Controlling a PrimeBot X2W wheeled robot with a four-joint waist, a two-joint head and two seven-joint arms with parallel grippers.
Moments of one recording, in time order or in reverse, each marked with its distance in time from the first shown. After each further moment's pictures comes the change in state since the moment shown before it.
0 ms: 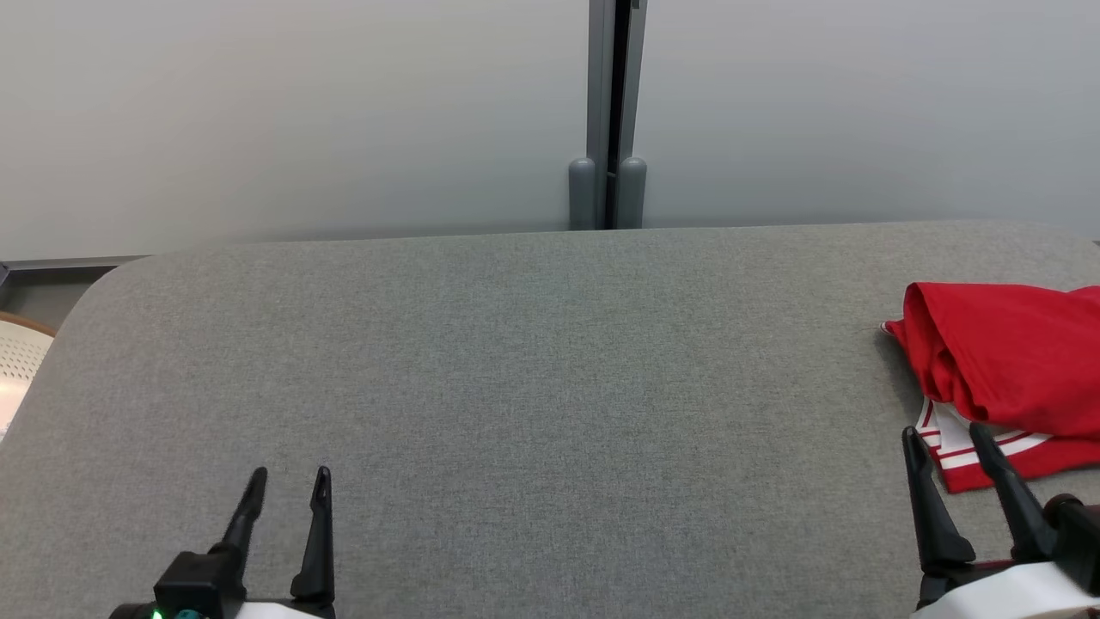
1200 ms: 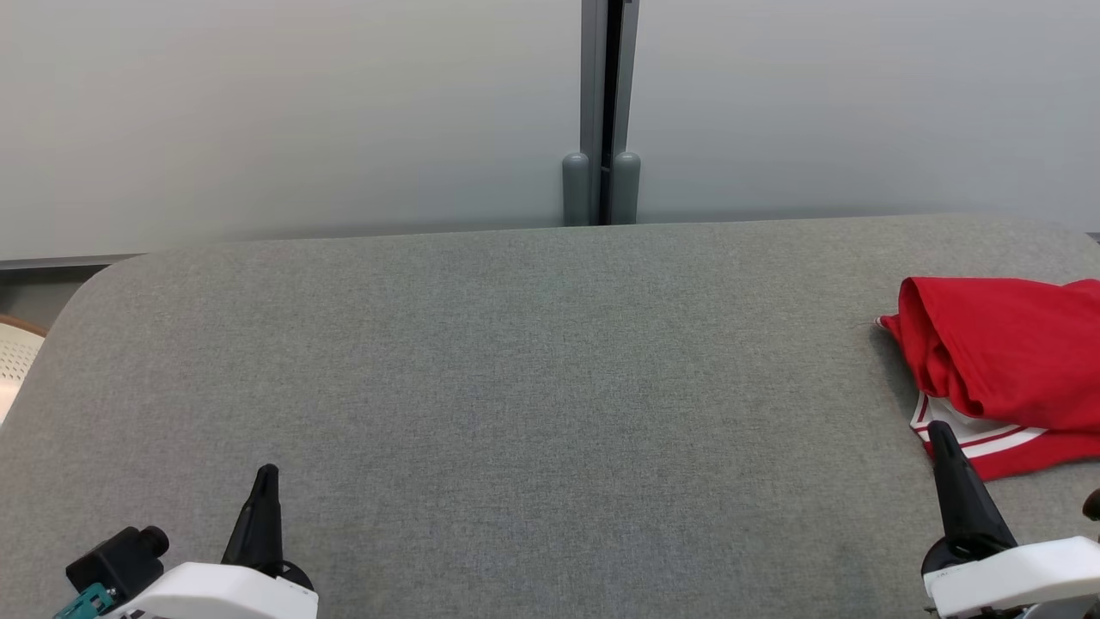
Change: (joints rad) left arm -0.040 -0.078 0.119 0.074 -0.491 -0.110 0.129; right arm -0.083 0.002 -0.001 0.191 0.579 0.000 -0.011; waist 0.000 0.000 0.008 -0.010
